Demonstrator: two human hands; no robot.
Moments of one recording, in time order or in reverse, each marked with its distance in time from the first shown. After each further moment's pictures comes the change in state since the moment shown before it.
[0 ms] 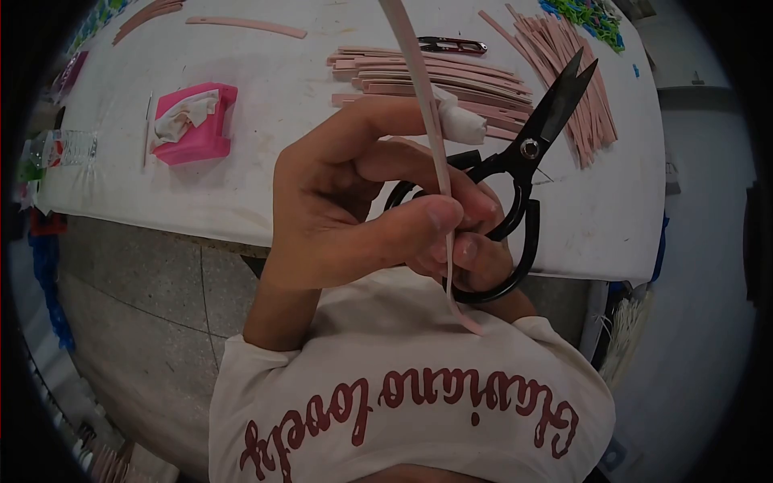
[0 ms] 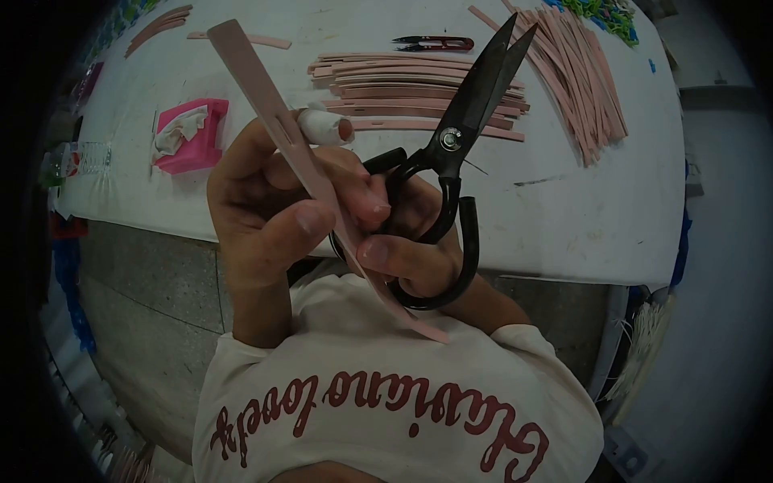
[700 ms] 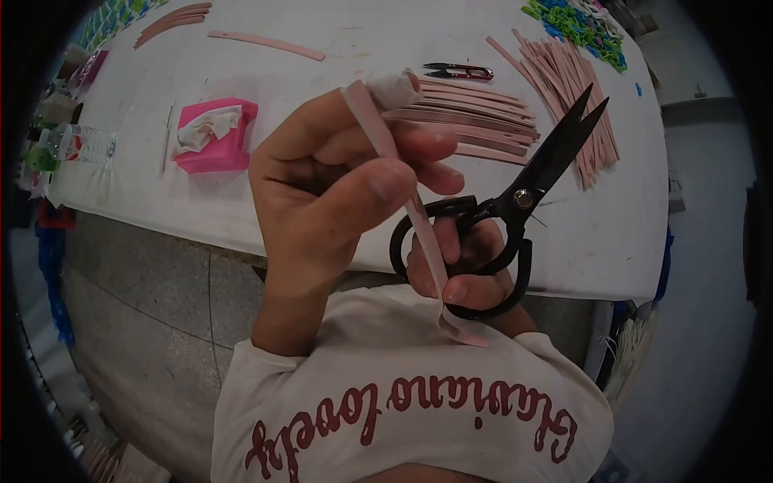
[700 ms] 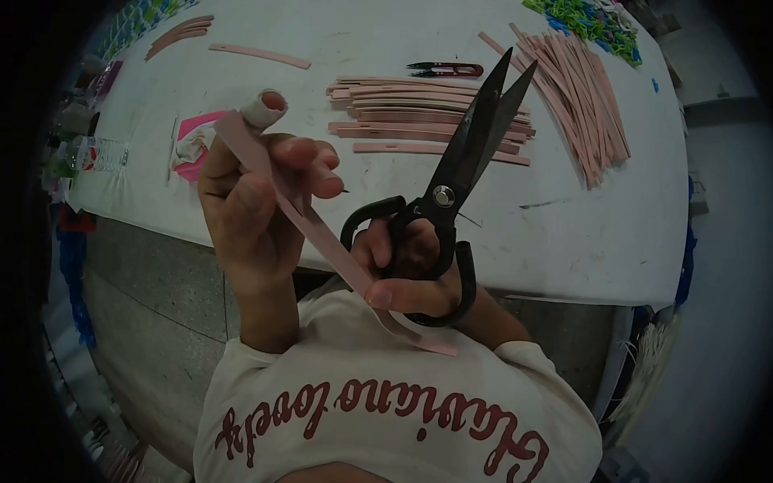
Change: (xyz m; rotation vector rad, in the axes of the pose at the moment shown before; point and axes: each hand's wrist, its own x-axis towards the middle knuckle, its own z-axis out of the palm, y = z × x) left_hand 0.007 0.012 -0.010 -0.061 0.128 0.140; right_hand -0.003 -0.001 0.005 -0.051 -0.110 0.025
